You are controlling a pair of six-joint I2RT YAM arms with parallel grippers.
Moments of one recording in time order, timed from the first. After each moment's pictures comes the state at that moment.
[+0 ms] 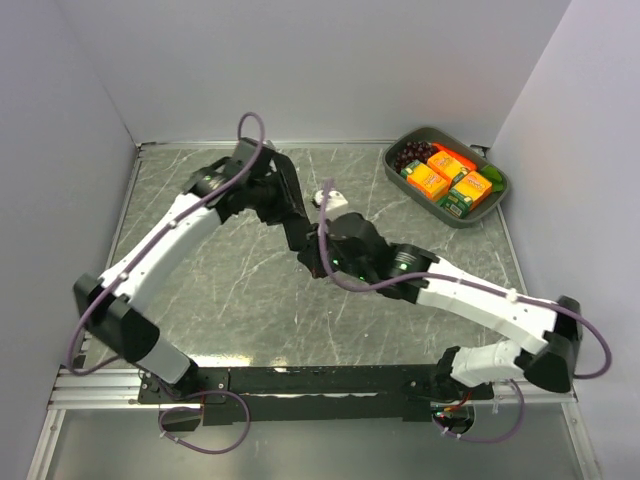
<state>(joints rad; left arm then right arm) -0.58 1.56 1.63 -0.89 0.08 -0.87 1.03 1.29 1.19 -0.41 0.18 0.49</state>
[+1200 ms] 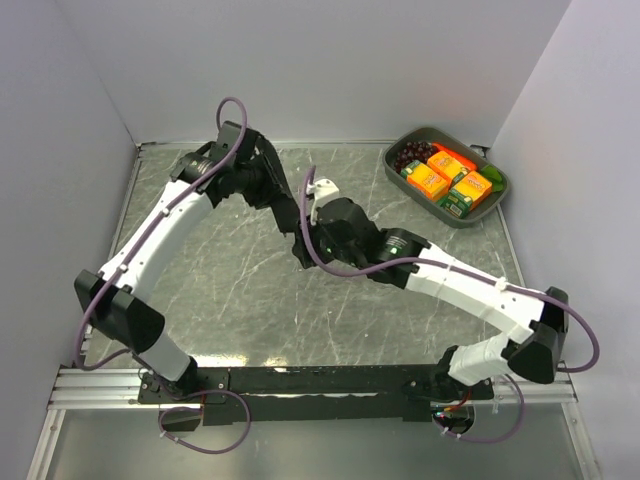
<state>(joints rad) -0.48 1.57 1.71 -0.89 0.11 -0.89 1.01 1.35 1.31 -0.52 0.19 0.39</state>
